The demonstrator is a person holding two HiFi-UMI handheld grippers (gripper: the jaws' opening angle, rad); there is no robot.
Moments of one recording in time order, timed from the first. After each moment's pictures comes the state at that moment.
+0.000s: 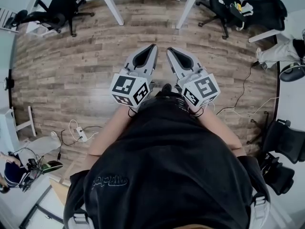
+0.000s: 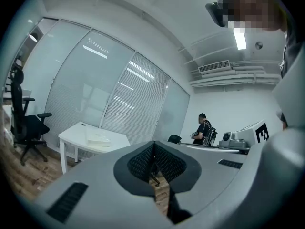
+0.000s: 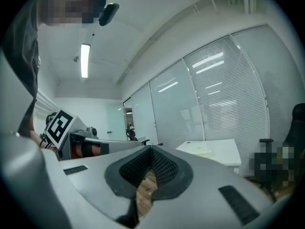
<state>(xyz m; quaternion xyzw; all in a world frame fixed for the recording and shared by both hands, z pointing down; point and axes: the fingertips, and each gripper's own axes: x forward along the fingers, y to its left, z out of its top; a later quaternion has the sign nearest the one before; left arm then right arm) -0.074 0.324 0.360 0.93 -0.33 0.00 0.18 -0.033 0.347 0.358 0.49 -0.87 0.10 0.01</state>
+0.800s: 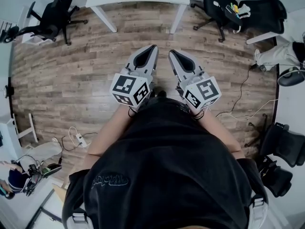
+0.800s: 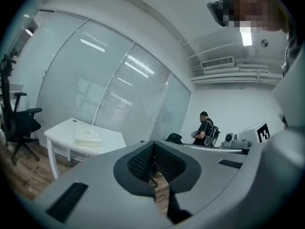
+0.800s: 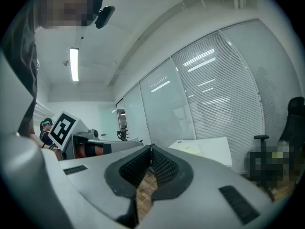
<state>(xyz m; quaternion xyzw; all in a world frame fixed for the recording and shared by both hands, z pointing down) 0.029 0.250 0.369 0.93 -0.31 0.02 0.19 0.073 0.280 0.366 0.51 -0.85 0.12 0.00</state>
